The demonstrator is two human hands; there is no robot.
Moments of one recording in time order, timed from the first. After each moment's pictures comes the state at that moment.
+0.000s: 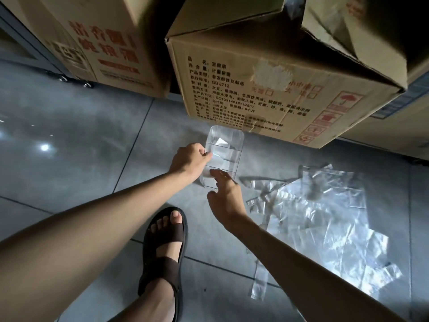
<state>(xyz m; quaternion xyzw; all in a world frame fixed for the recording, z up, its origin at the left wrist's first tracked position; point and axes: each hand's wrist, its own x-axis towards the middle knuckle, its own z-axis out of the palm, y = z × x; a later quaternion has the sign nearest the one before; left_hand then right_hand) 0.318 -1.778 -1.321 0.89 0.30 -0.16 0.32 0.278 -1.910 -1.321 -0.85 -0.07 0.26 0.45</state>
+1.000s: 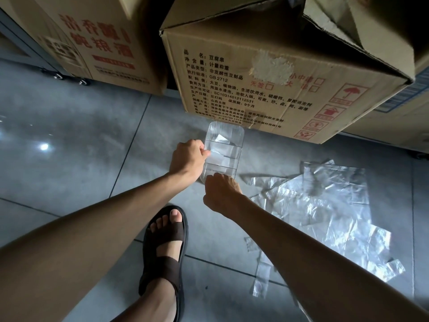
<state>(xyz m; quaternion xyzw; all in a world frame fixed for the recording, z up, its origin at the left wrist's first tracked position) 0.318 -1.781 -1.328 0.91 0.28 -0.11 0.29 0.306 -1.895 -1.326 -0.89 -0.26 0.36 0.08</state>
